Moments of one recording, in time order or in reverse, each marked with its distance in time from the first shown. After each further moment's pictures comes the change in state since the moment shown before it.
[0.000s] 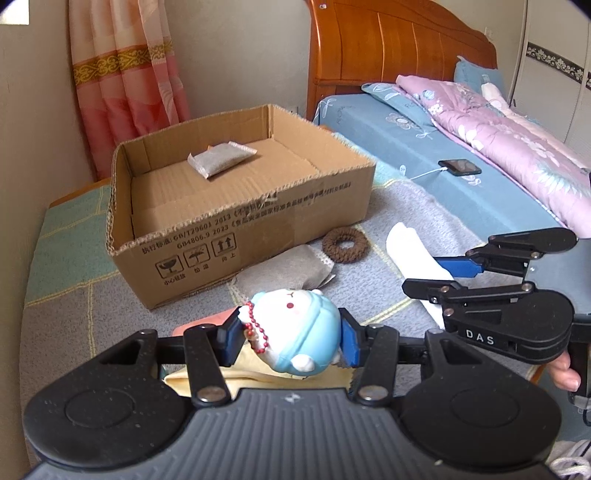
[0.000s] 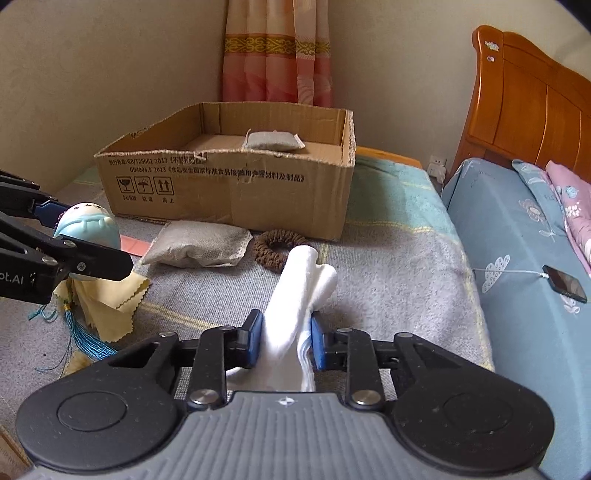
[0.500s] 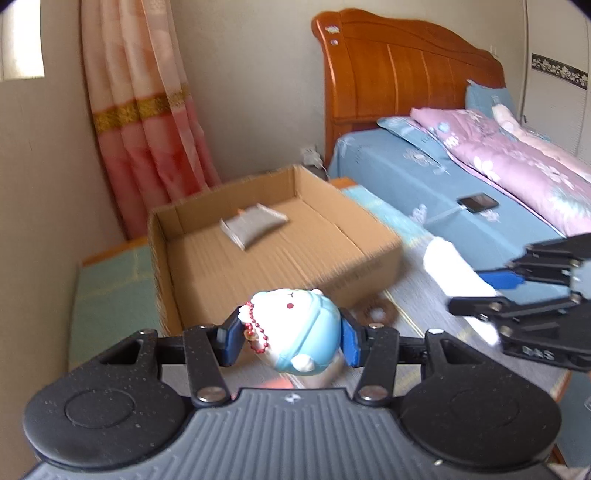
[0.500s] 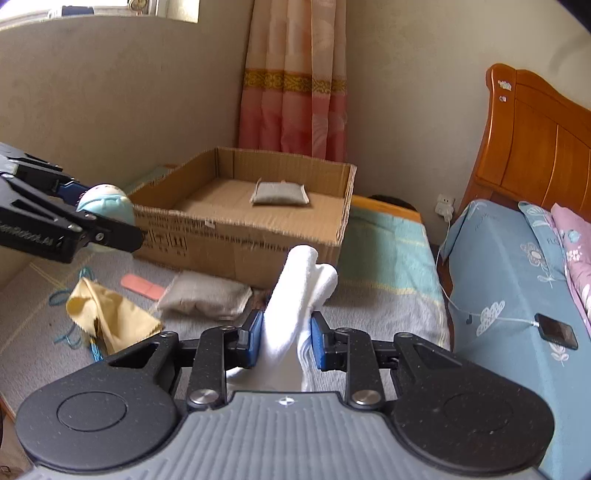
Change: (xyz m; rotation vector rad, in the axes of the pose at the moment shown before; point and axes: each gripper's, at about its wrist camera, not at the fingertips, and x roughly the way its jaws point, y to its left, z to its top) left arm -0.019 0.017 0.056 0.034 -0.106 0.093; right arm -0.037 -0.015 0.040 -0.059 -0.085 0.048
